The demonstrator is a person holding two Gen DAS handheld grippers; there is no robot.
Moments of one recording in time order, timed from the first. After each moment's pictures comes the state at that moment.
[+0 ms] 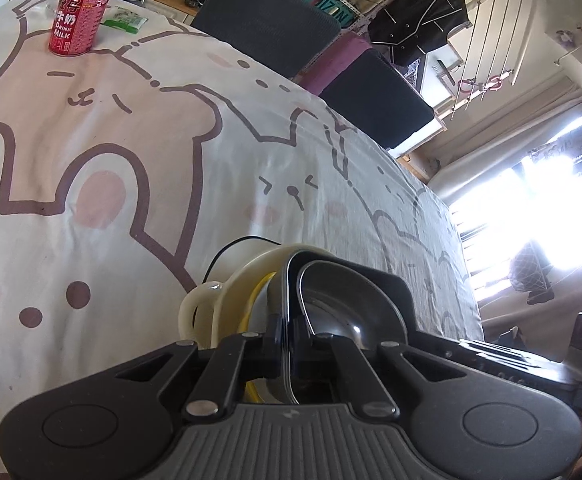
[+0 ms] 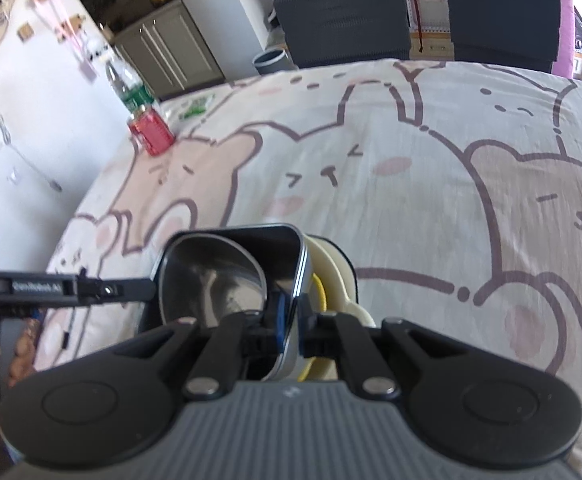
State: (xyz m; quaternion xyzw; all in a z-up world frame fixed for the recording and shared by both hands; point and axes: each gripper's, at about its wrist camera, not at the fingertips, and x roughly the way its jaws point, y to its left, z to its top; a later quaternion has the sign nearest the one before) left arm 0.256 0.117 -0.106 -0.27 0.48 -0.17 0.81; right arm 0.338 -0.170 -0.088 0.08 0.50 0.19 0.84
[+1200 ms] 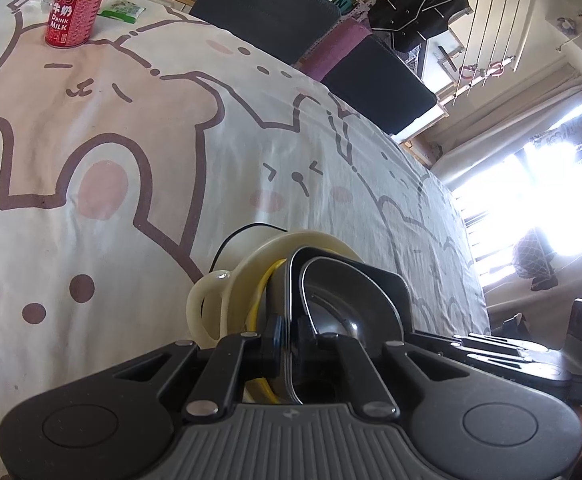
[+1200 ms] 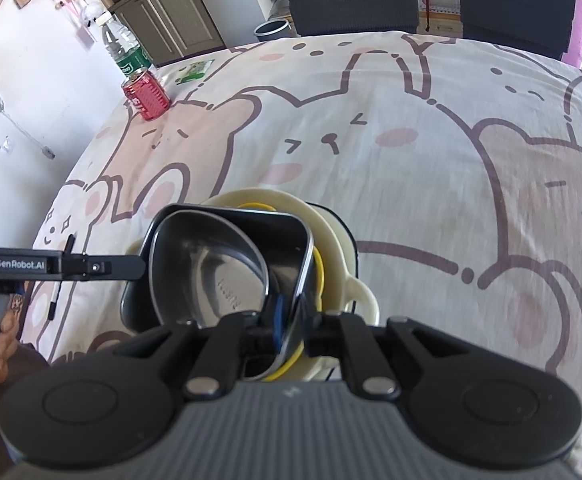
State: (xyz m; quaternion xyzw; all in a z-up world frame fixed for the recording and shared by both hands) left arm 0.257 0.114 -0.111 -0.26 0.50 -0.17 0.81; right arm 0.342 -0.161 -0.102 0.05 0.54 0.19 0.82
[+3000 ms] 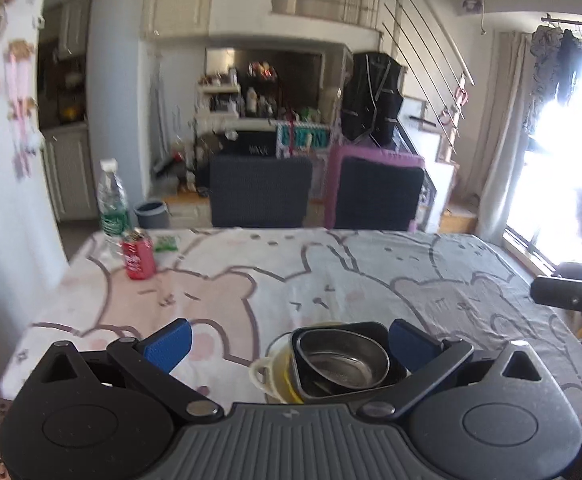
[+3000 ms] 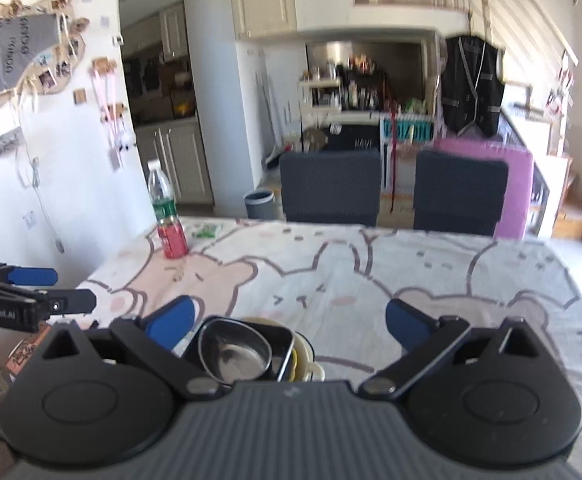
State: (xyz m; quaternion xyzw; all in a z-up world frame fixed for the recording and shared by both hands) left arm 0.078 0.073 0.035 -0.01 0.27 -0.08 0.96; right arm 0.180 -0.203 0.029 0.01 0.27 0.15 0.95
